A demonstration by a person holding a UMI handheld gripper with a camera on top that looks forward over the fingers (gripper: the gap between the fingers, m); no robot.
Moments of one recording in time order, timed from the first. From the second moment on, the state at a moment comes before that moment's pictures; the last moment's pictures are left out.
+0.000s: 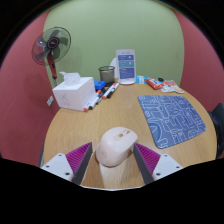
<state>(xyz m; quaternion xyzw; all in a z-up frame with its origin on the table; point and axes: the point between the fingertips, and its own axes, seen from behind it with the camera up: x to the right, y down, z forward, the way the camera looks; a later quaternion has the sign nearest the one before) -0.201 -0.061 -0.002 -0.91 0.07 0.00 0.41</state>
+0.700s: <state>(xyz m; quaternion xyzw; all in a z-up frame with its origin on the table) -0.233 -0.010 0.069 -0.89 0.00 0.00 0.46</state>
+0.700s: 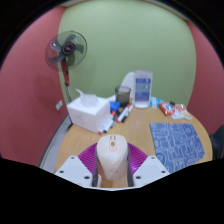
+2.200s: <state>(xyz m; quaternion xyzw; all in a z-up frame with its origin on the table) 0.023 -0.156 0.199 -0.87 0.02 -0.05 0.49</state>
